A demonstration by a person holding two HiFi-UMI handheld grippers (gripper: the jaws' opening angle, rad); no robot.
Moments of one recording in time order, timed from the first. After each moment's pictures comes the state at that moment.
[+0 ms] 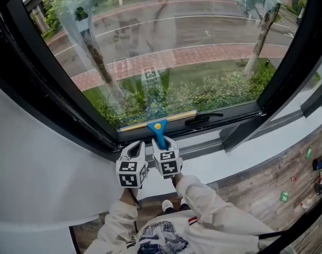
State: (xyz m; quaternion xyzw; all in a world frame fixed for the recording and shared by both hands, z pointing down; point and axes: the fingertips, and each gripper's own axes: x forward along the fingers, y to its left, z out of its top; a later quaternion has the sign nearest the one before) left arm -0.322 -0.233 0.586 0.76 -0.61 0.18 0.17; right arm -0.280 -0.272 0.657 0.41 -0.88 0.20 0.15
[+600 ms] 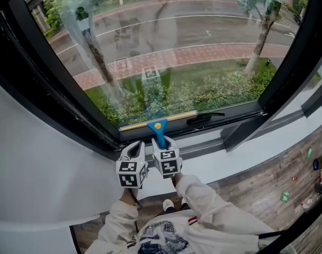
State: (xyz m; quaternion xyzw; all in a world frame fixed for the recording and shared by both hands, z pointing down) left arm -0.328 -0.228 0.587 0.75 -0.61 0.18 0.17; right arm -0.285 -0.270 0.657 0.41 -0.88 0.21 0.14
